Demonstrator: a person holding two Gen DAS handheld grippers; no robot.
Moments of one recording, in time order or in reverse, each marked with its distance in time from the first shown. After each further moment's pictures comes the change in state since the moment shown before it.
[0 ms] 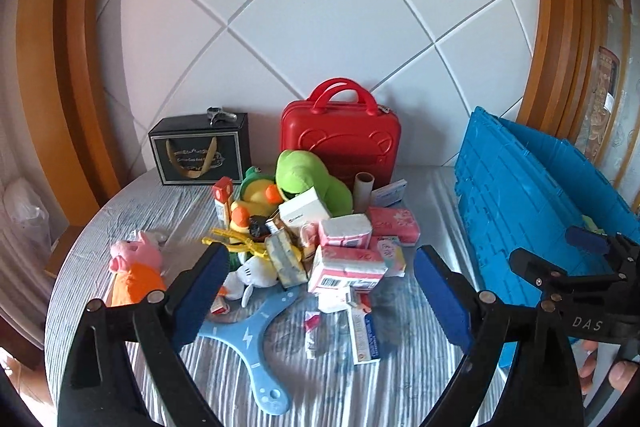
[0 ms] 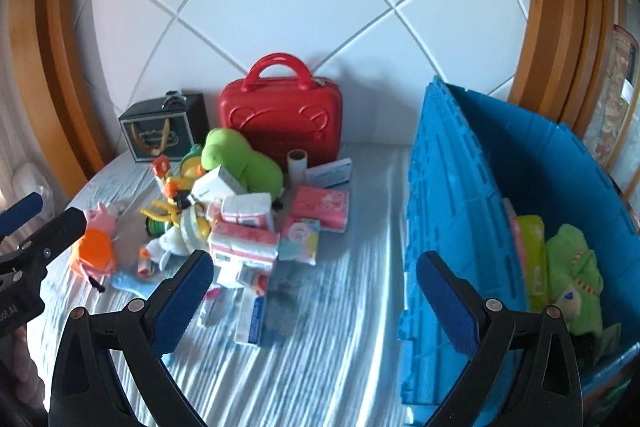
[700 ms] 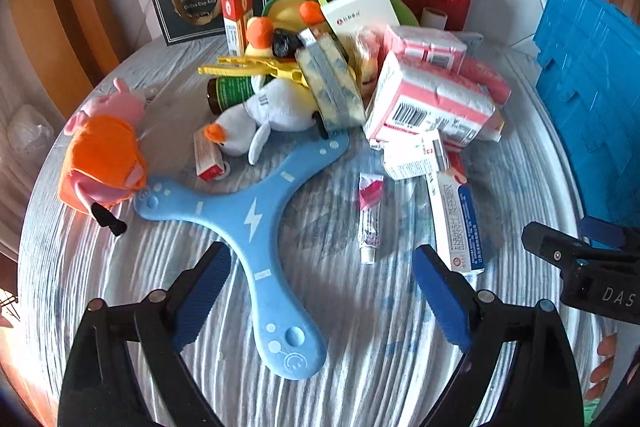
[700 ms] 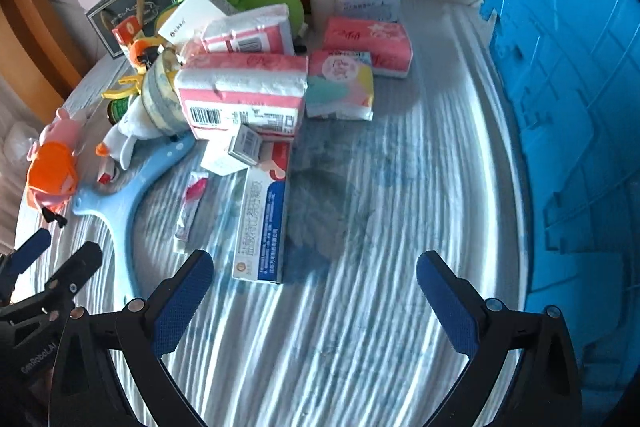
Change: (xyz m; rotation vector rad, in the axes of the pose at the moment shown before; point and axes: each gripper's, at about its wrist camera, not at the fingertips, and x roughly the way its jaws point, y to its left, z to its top) left arm 0.163 0.023 -0.146 -0.025 0.389 0.126; right arm 0.186 0.033 -0.112 0.071 0.395 0.083
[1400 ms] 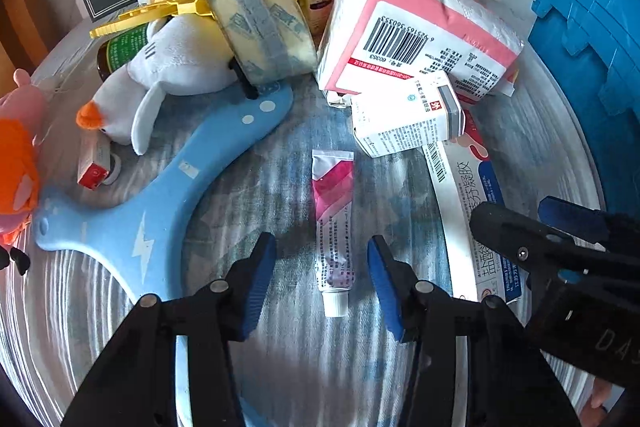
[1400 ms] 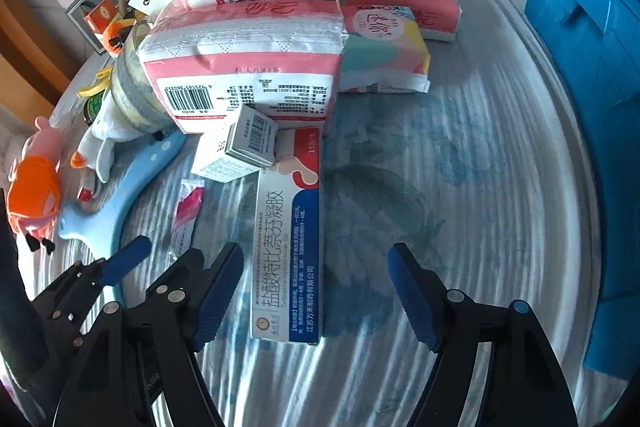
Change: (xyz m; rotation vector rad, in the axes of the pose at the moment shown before) left arm 0.098 -0.025 0.007 0.084 0.111 -0.125; right arm 0.075 0.026 0.015 0.056 0.057 0.043
